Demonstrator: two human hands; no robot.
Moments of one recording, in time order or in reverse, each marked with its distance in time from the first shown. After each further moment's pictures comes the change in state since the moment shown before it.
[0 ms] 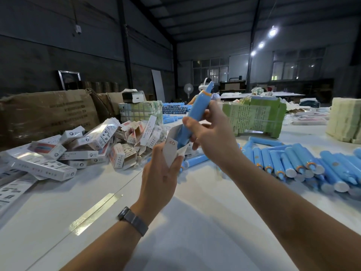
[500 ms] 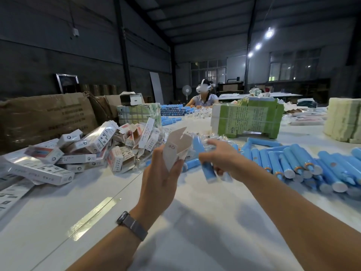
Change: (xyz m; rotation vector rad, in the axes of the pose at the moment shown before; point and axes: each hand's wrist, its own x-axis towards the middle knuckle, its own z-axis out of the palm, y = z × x) left_hand -0.001 0.002 0.000 -0.054 -0.037 0.049; right_hand 0.010 0.076 -0.031 -0.243 -0.237 0.569
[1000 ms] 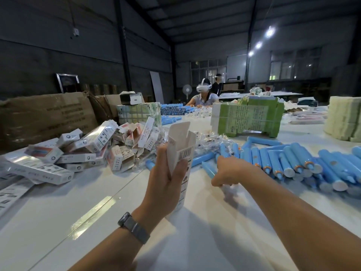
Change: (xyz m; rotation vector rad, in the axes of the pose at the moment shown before) left_hand -0.003 0.022 0.004 -0.181 -0.104 -0.030; right_hand 0.003 0.025 -0.006 -1.014 -0.119 0.159
